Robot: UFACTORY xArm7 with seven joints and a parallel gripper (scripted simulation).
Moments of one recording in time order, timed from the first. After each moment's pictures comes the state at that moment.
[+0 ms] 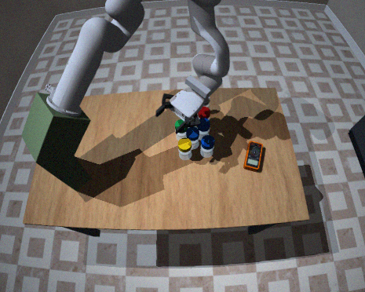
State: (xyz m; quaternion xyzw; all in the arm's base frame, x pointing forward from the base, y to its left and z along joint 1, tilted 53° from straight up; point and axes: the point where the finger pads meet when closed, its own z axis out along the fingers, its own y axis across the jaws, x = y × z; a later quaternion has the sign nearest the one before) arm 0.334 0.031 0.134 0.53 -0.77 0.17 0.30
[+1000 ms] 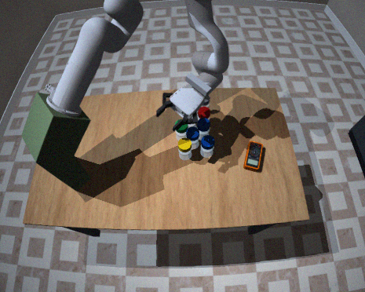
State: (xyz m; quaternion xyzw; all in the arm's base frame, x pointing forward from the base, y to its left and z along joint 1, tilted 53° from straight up) arm 0.329 0.029 0.141 0.55 -0.77 0.15 0.29
